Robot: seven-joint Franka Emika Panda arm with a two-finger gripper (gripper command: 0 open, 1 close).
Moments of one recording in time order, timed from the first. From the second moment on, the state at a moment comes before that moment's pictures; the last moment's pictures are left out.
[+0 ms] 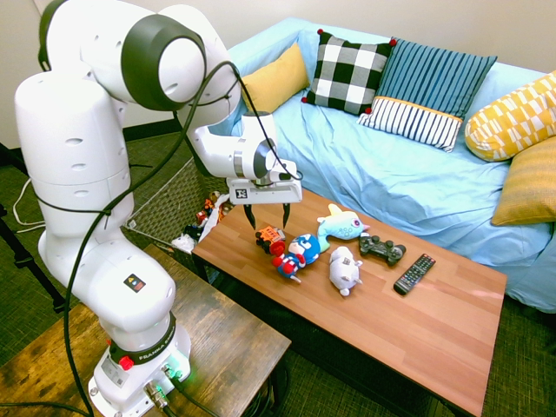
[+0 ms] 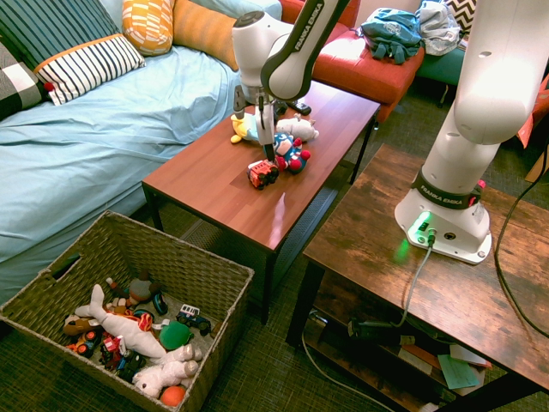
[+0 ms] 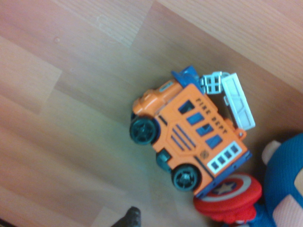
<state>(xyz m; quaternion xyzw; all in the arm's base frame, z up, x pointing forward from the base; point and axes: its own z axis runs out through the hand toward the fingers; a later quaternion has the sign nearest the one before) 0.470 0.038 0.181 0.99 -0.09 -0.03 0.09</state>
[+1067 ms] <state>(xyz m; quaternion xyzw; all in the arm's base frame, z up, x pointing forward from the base) 0.508 0.038 0.121 0.99 -0.03 -0.12 0.07</state>
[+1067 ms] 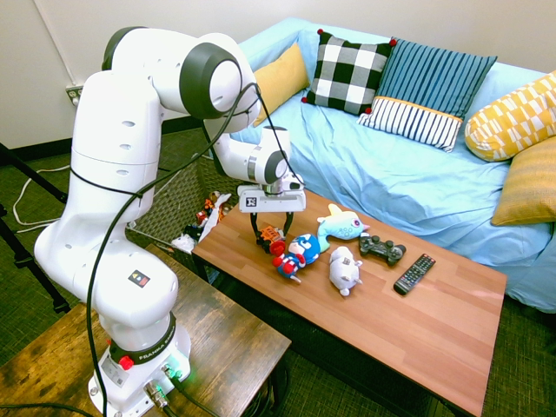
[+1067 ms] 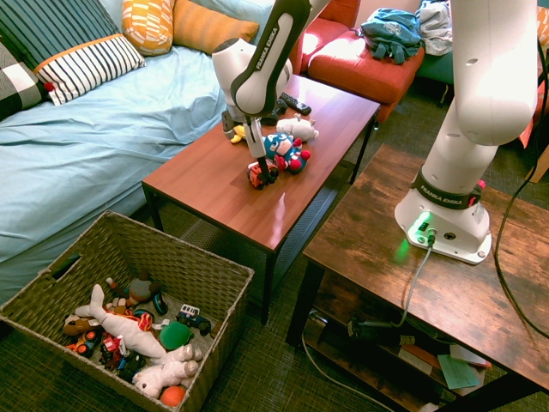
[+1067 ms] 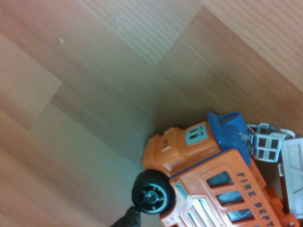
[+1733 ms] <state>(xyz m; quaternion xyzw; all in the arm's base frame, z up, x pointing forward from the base) 0.514 0.043 0.094 0.99 -0.02 -0.12 0.10</state>
